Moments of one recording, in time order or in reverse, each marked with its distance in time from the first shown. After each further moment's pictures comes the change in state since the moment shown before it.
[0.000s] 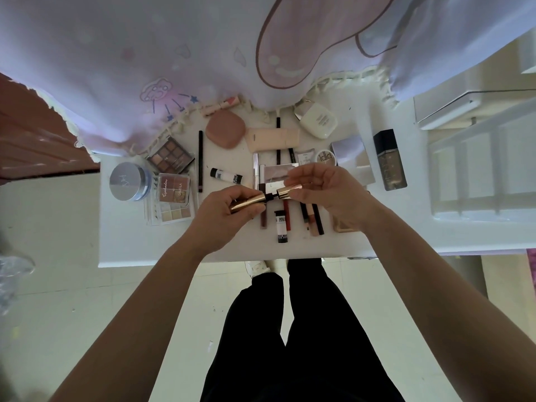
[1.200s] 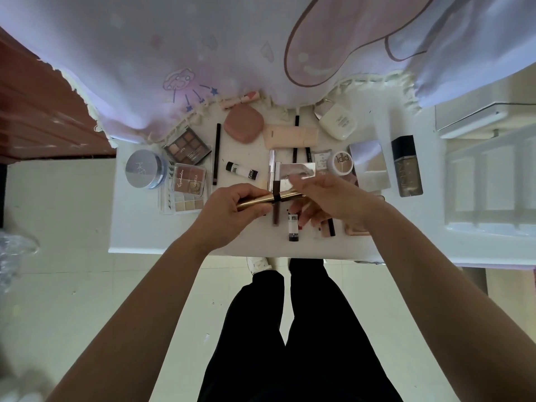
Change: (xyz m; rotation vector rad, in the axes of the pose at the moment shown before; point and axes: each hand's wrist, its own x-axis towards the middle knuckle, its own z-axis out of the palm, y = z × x) left_hand -0.009 -0.004 -0.013 -0.028 -0.004 -0.014; right_hand 0.010 -0.019 0.025 -0.178 -0.192 0.276
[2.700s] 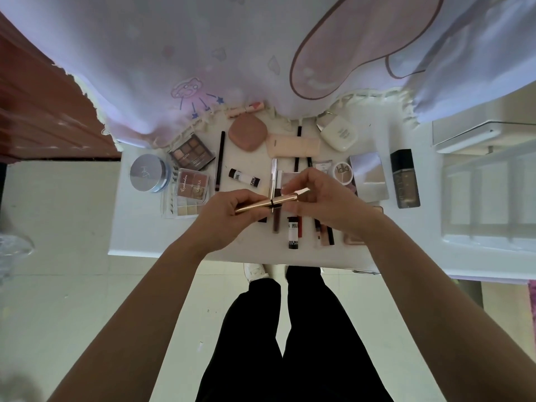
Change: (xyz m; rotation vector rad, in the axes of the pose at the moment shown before) left_hand -0.001 0.002 -0.007 -0.018 -0.008 -0.015; right_hand -0.002 -0.005 0.007 -0.164 0.090 -0.237
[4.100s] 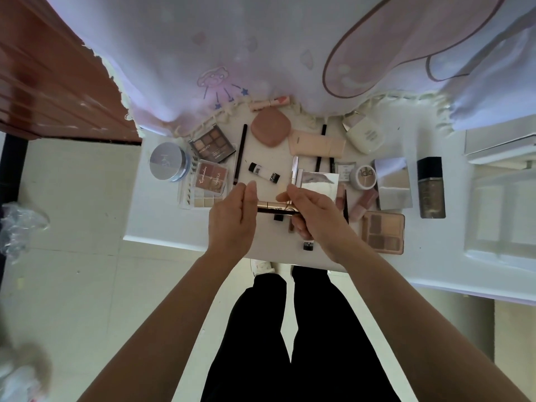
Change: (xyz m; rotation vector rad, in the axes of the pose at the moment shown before) left_hand -0.007 -0.023 0.023 0.209 0.583 0.091; right_hand 0.010 -0.001 0.063 0.319 0.140 0.166
